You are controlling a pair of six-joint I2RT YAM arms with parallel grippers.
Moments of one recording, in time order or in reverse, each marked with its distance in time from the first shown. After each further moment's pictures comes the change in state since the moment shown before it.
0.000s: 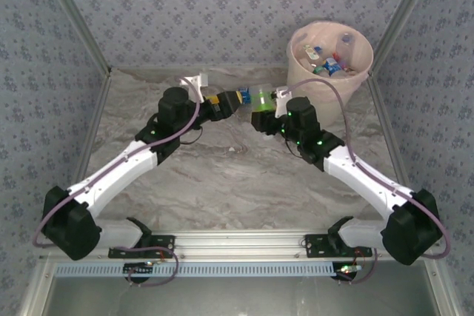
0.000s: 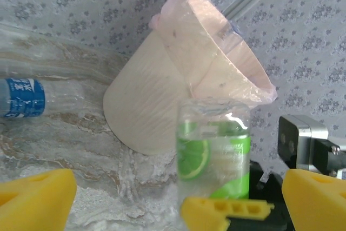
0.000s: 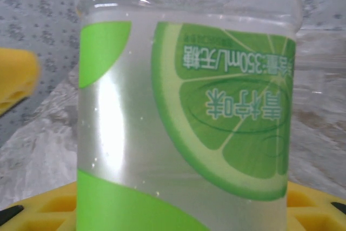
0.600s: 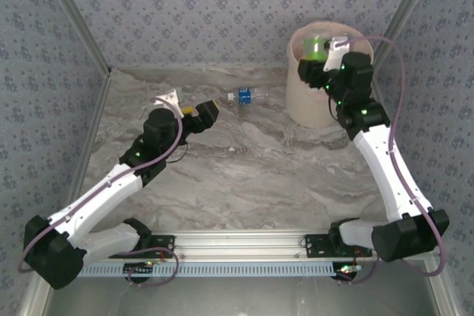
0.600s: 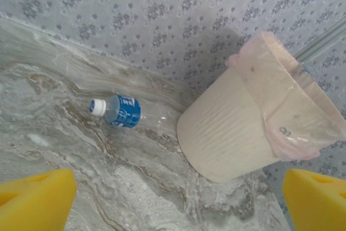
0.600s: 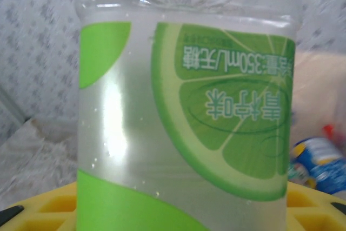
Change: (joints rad) left arm 0.000 -0.230 -0.207 -0.049 -0.325 0.019; right arm -0.369 0.039 0.443 -0.216 -0.017 -0.181
